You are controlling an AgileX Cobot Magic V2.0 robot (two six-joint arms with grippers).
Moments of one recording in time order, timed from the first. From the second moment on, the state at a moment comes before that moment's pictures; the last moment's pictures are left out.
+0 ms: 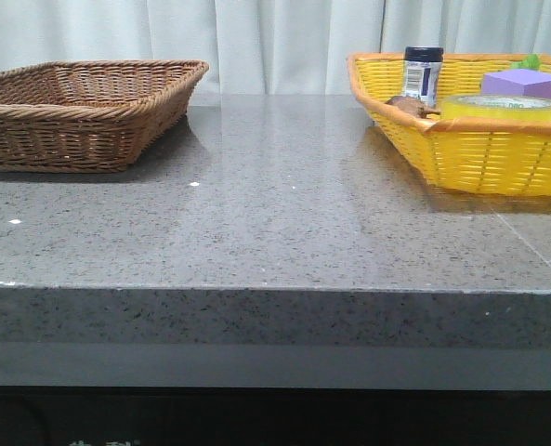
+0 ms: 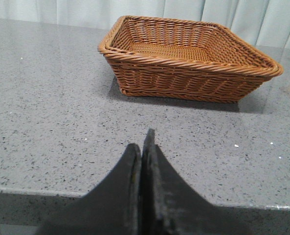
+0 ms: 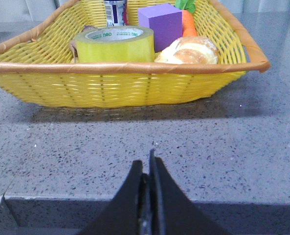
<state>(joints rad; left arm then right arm) -0.07 -0.01 0.01 -0.04 0.19 -0.05 -0.03 -0.01 0.03 0.19 0.19 -0.10</state>
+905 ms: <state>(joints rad) -0.07 -0.01 0.01 -0.04 0.19 -0.05 -0.03 -0.01 0.03 0.19 0.19 -0.10</state>
